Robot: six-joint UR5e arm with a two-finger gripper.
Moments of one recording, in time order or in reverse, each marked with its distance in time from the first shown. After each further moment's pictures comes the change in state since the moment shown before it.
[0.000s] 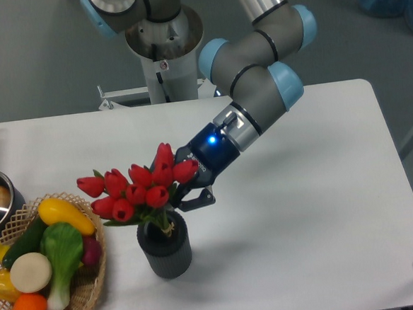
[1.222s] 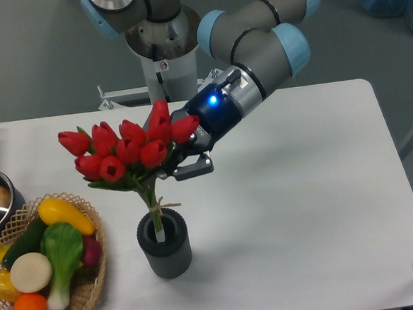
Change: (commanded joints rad) arm 0.020 0.112 0.048 -0.003 -0.078 -0.238
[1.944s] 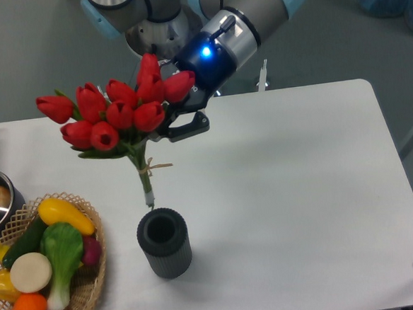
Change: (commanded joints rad) arm 0.054 0.084 0.063 -0.008 0.239 -0.261
